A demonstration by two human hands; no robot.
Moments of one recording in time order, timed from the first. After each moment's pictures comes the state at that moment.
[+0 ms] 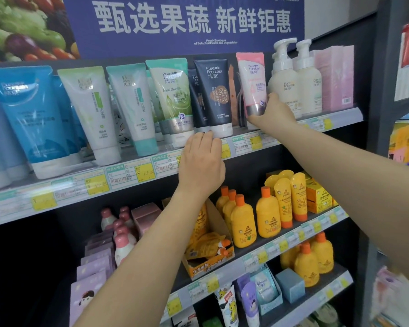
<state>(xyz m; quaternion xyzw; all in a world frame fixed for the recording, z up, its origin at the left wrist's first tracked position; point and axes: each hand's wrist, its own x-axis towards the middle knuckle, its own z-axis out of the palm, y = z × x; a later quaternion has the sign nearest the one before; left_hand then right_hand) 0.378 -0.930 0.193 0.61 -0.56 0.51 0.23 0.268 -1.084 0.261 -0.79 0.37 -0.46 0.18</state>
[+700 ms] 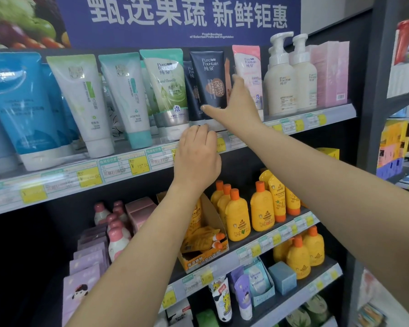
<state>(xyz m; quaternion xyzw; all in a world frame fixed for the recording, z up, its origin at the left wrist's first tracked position) 0.376 -0.930 0.192 0.60 -0.55 0.52 0.25 0.305 -1.026 0.265 -0.78 0.21 -0.55 0.23</state>
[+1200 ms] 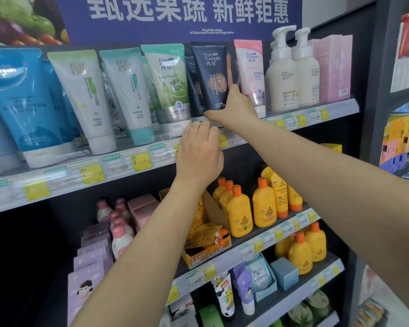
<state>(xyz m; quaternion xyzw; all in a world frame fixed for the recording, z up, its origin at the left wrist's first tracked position) 0.374 -0.927 0.194 0.62 -0.56 0.49 0.24 0.312 -1.030 0.261 -0.82 0.27 -0.47 0.19</state>
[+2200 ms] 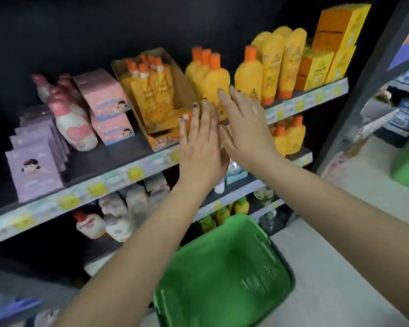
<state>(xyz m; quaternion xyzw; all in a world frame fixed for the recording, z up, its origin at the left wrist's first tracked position) 0.314 -0.911 -0.033 0.77 -0.53 0.31 0.17 0.229 -0.988 0.001 -0.91 0.22 -0.36 0.05</state>
